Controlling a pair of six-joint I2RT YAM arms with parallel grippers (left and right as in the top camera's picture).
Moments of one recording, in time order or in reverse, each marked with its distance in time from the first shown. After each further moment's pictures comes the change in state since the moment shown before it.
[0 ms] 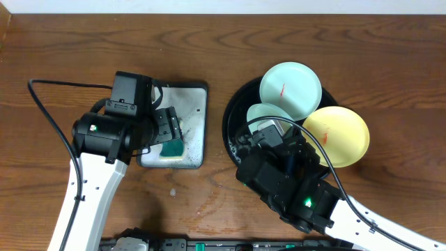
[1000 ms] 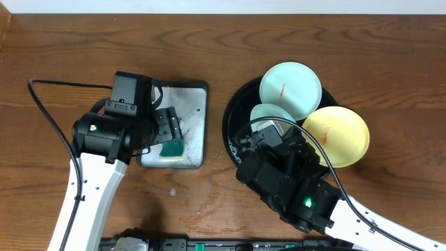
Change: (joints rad) left arm 0.000 0.000 0.000 0.000 0.000 0.000; right arm 0.000 0.000 0.000 -0.004 -0.002 -0.015
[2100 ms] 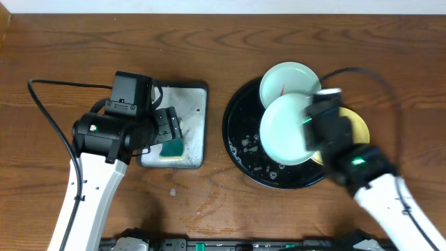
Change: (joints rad) left arm 0.000 0.000 0.000 -0.001 0.000 0.000; right arm -0.663 -0.059 0.032 -0.026 -0.741 0.194
